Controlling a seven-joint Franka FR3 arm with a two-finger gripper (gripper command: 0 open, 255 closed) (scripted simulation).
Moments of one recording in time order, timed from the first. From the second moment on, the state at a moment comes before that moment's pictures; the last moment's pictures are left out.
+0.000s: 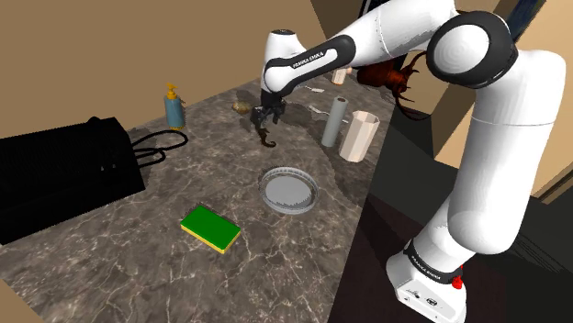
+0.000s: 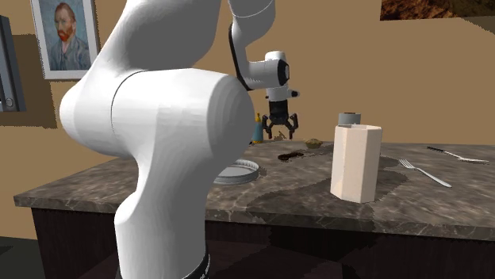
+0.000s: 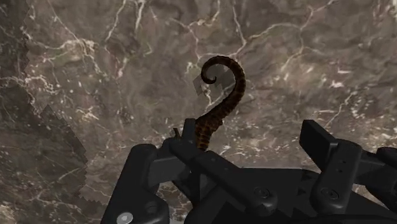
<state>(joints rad) -0.03 0.36 0.02 -1.82 -0.10 2.30 0.12</state>
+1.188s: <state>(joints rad) -0.10 0.56 0.02 -1.76 -0.10 2.55 -0.02</state>
